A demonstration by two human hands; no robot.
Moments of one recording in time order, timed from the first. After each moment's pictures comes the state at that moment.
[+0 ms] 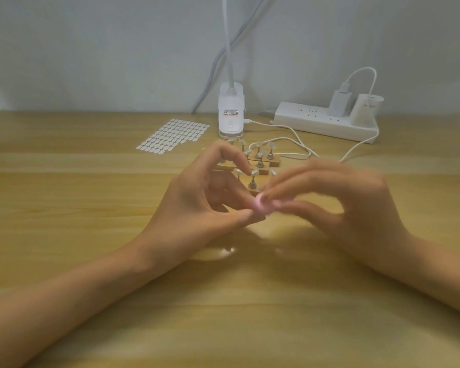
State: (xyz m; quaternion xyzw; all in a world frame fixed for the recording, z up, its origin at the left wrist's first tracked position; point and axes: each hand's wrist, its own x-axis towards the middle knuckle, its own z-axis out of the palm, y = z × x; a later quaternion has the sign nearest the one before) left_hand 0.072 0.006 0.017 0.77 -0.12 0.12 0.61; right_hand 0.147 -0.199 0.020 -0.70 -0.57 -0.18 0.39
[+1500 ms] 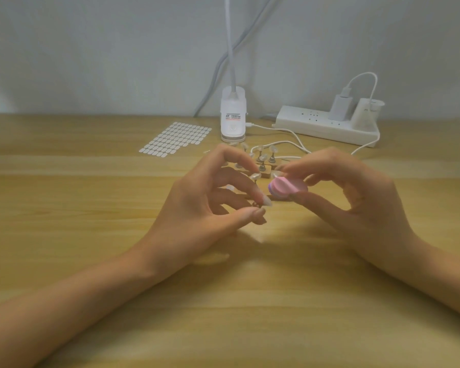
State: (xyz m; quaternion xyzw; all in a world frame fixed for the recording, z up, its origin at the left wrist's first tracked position) left_hand 0.072 0.006 0.016 0.76 -0.13 0.13 0.62; right_hand 0.157 -0.207 0.009 -0.72 -0.49 -0.18 0.47
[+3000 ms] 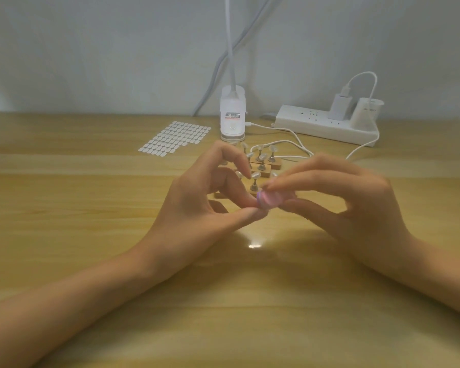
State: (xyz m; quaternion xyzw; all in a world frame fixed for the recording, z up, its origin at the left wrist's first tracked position) left_hand 0.072 0.006 0.016 0.80 -0.13 0.20 0.56; right_hand 0.141 -0.197 0.020 -0.71 -0.55 -0.21 0.39
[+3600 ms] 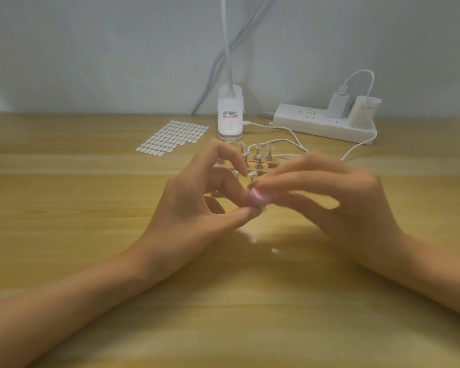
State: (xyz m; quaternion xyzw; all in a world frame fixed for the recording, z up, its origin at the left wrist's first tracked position) left_hand 0.071 0.005 0.016 0.80 -0.15 0.21 0.54; right_hand 0.141 -0.195 0.020 -0.70 -0.56 -0.21 0.39
